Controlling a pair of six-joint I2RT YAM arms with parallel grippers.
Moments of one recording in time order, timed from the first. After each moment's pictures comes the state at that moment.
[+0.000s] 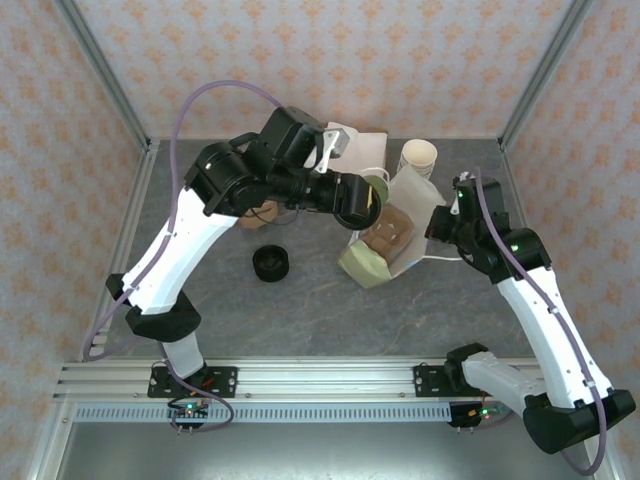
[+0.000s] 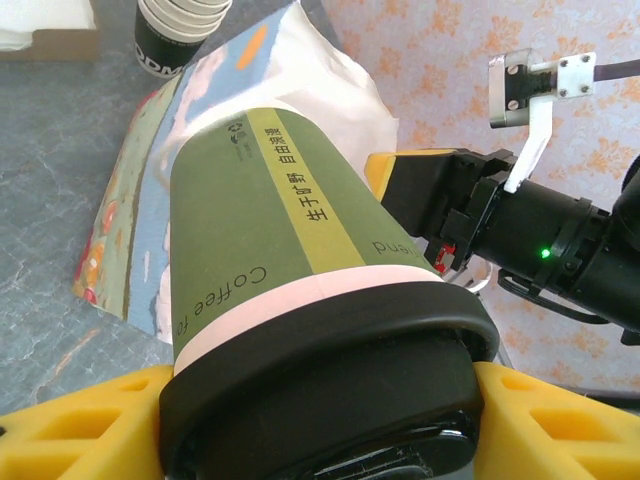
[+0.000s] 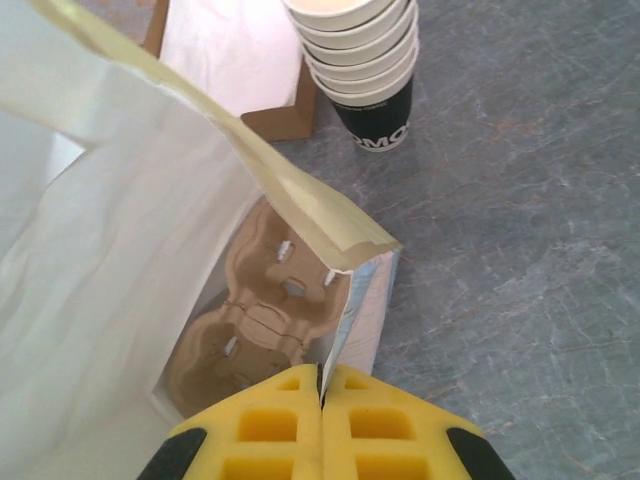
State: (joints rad) left arm -0.81 1.76 2.45 -1.39 0.20 -0.65; right arm 0.28 0.99 1.21 -0.98 0.08 0.44
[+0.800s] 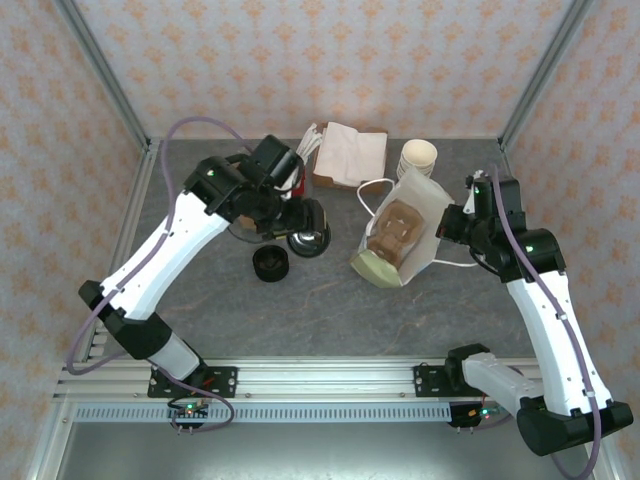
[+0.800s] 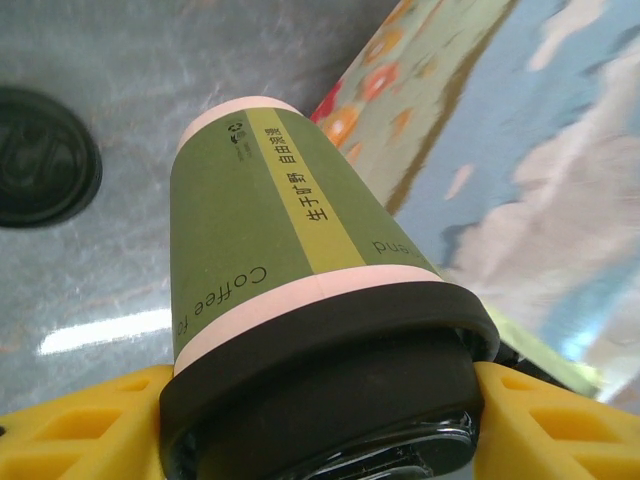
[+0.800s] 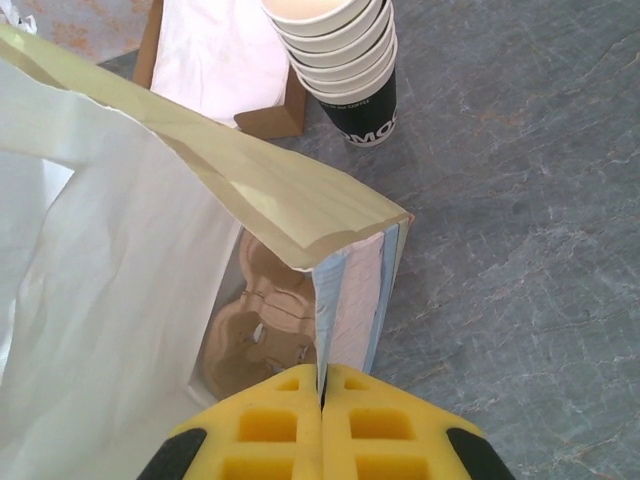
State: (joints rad) left arm -0.67 1.58 1.89 -1.43 0.19 -0.81; right arm 0.21 0.98 1.28 -1.06 0.00 0.42
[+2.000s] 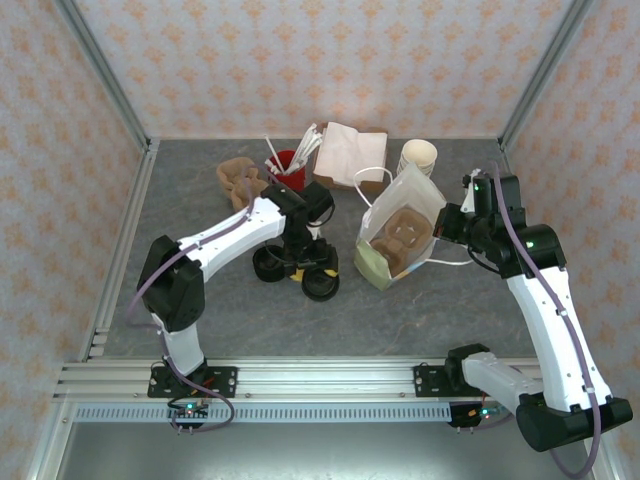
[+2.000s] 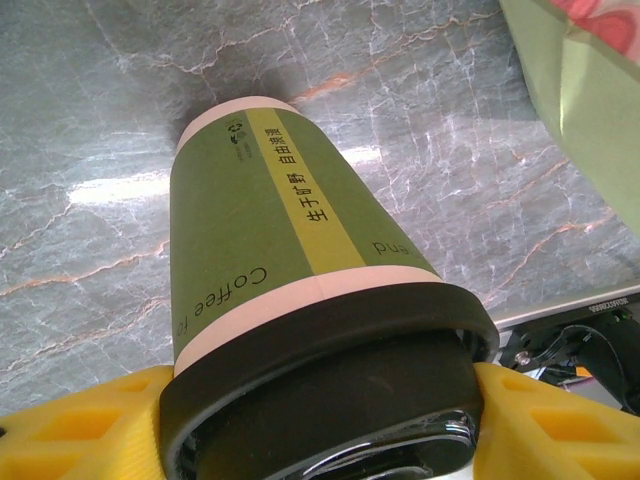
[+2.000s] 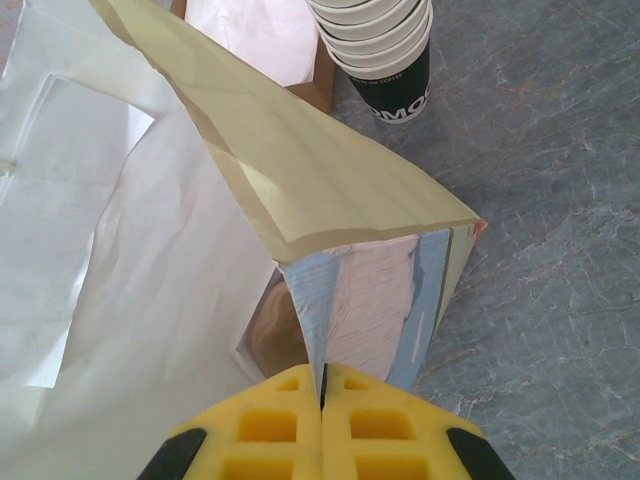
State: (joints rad) left arm -0.67 1.82 1.55 -1.23 0.38 -0.75; right arm 0.21 1.00 1.31 -1.09 -0.07 0.44
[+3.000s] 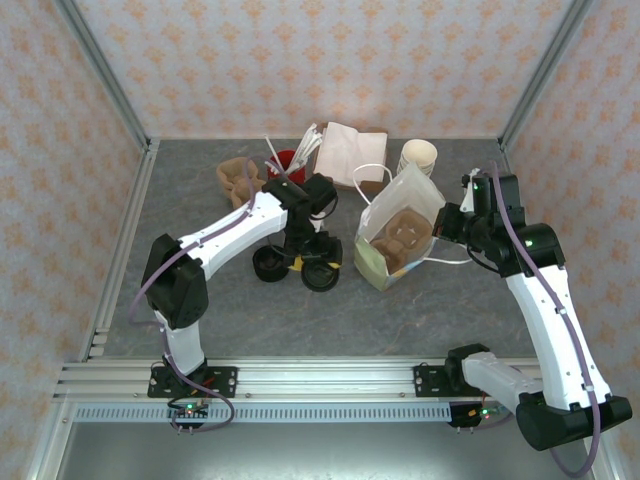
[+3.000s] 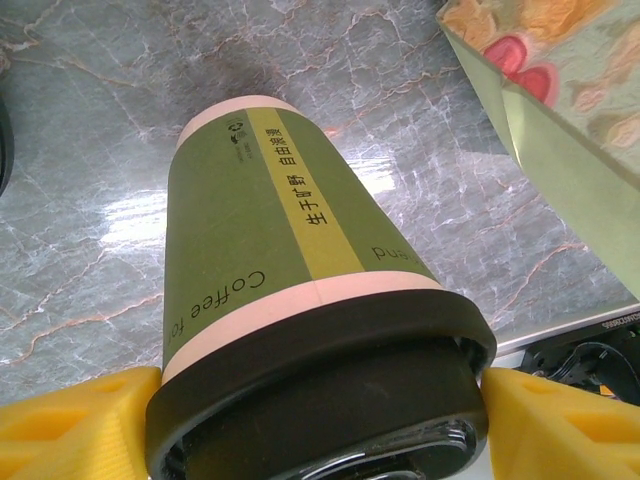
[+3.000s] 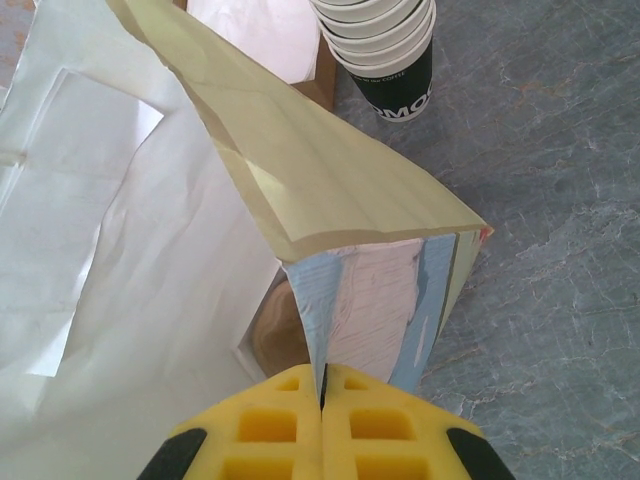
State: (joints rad) left arm -0.66 1.84 1.64 -1.26 0.31 -0.69; right arm 0.21 1.01 1.31 -1.09 -0.07 0.44
